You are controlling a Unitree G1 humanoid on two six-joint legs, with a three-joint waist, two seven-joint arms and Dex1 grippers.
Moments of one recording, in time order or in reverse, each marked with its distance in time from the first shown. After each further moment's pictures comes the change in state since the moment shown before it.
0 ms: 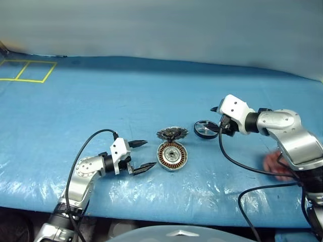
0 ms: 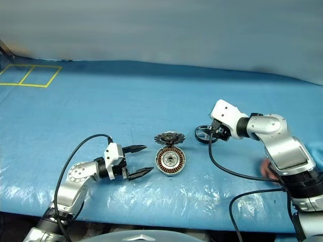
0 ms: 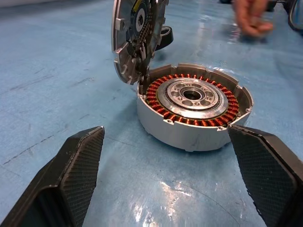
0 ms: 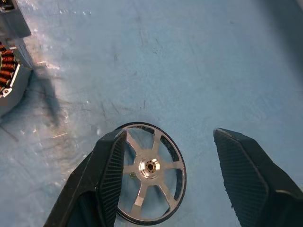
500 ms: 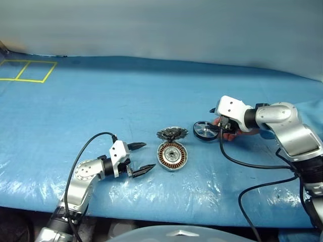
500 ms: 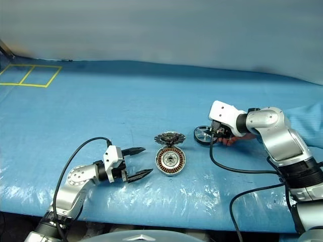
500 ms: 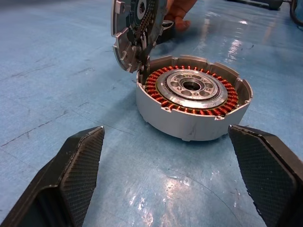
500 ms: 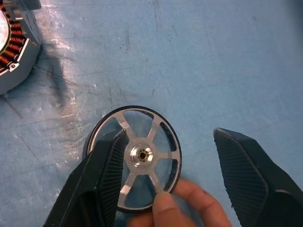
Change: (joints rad) left arm 0.032 0.002 0.000 -0.008 0.000 0.000 0.014; right arm -0.046 -0.001 0.029 0.060 -0.055 -0.041 0.113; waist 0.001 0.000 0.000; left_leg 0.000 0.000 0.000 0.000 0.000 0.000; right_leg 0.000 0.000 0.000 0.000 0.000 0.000
